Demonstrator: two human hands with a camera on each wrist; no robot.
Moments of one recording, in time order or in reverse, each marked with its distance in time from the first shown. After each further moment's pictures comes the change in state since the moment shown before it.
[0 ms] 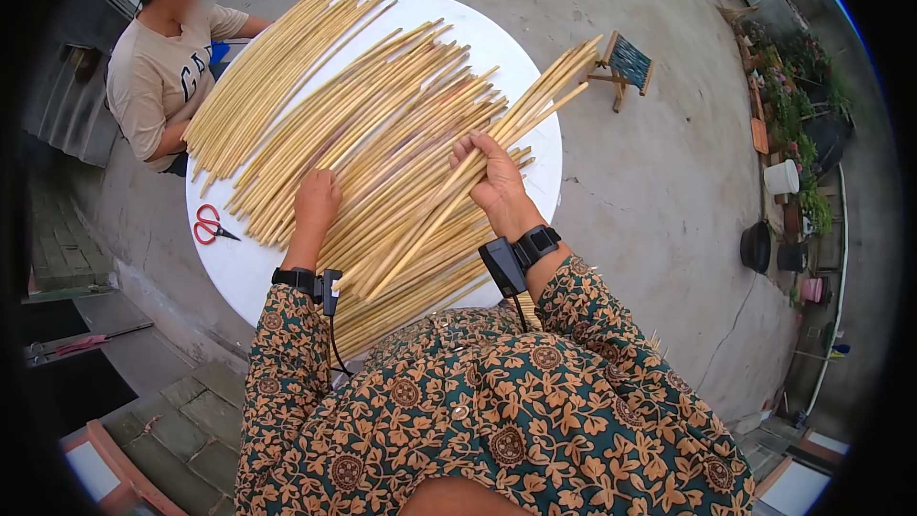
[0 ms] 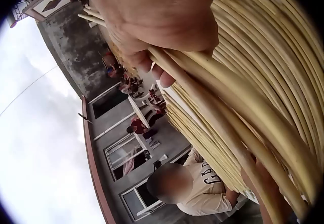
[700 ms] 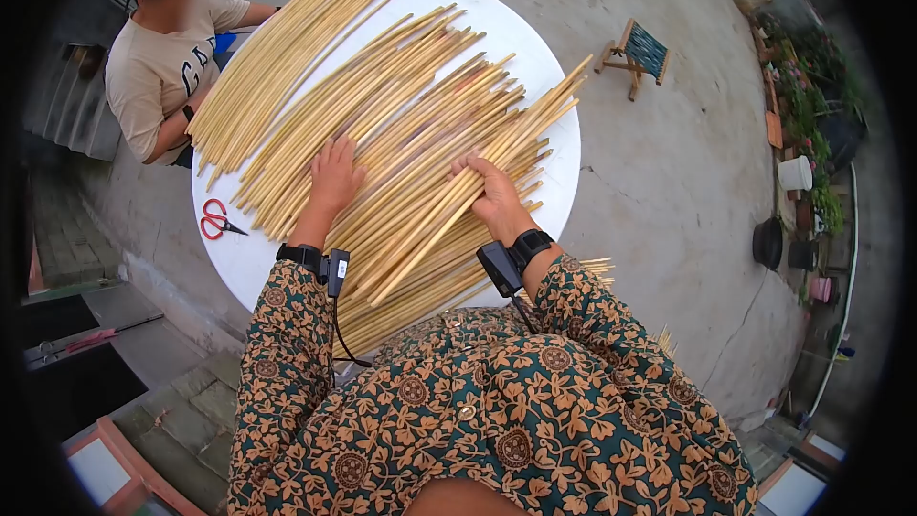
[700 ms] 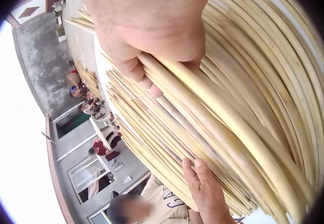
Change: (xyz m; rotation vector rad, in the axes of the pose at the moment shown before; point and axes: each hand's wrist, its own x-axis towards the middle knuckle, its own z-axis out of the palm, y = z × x) left_hand 0.023 0.001 0.013 0.058 -0.163 0.086; right_hand 0.012 0.037 -0.041 -0.024 0.072 0.089
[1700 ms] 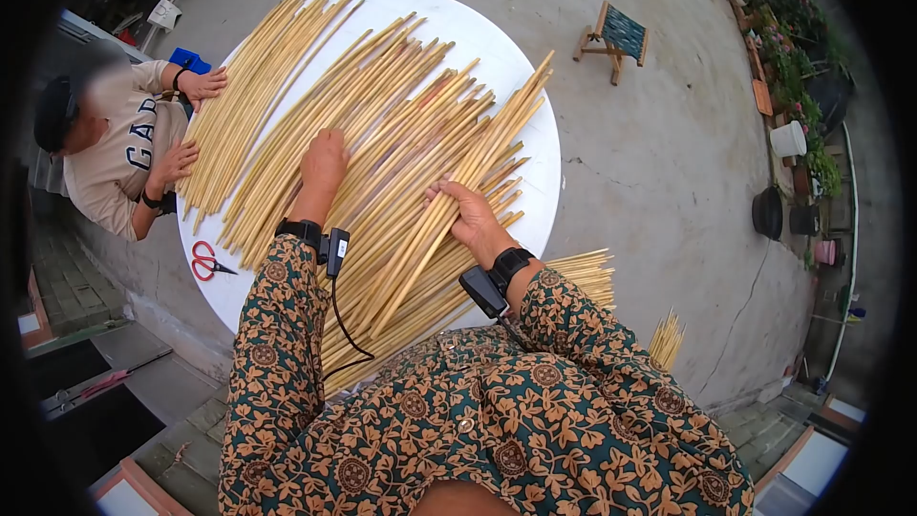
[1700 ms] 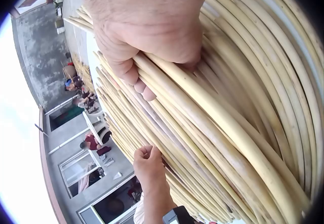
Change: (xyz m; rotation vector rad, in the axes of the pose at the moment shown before) left_hand -0.008 -0.056 -0.085 0.059 0.217 -0.121; right_hand -0.055 0.082 0.069 -0.110 -0.104 0.106
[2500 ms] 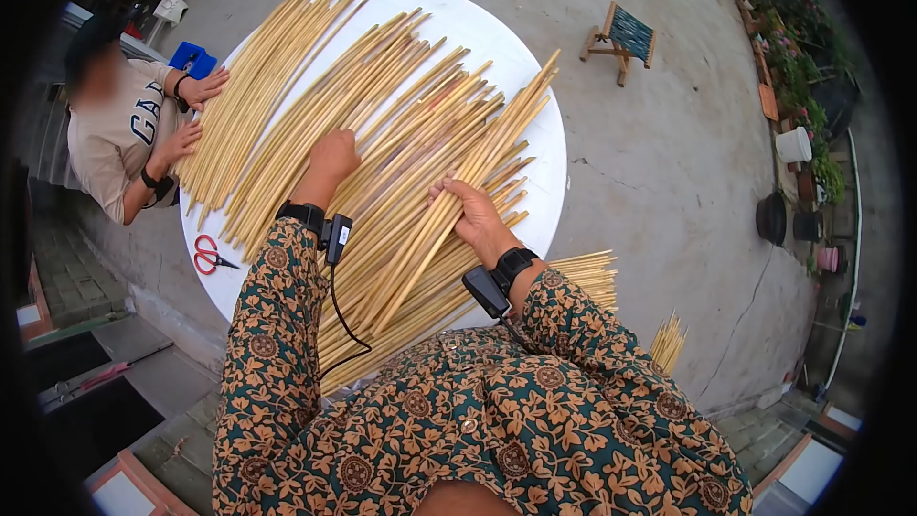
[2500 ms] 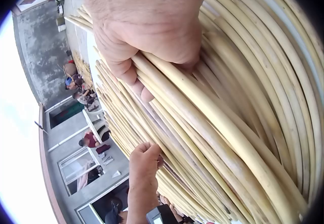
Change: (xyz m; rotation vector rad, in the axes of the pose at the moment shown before) left_hand 0.069 0.053 0.034 0.085 -0.270 0.054; right_hand 0.042 -0.058 -0.033 0.027 -0.017 -0.018
